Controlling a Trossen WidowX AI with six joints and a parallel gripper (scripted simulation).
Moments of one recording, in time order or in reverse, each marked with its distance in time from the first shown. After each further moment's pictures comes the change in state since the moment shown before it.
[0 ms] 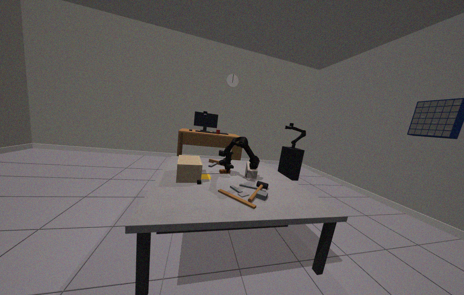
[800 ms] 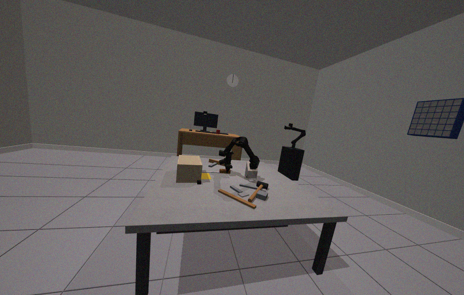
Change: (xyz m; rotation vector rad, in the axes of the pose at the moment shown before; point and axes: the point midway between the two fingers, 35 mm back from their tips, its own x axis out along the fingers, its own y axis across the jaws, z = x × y) arm -0.001 0.000 -0.002 0.200 0.002 0.001
